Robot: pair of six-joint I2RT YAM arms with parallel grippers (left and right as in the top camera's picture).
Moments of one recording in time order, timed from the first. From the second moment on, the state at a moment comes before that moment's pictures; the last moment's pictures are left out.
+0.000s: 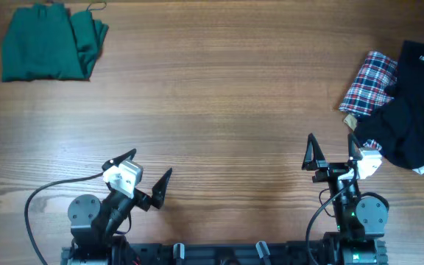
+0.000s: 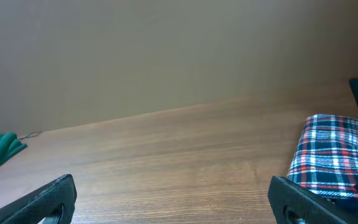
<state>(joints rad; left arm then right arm) 0.03 0.02 0.12 -0.40 0.55 0.06 -0.01 0.02 0.01 0.00 -0.09 0.22</state>
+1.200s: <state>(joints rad) 0.03 0.01 0.07 0.10 0.49 0.29 -0.01 0.02 0.01 0.00 -0.09 0.22</state>
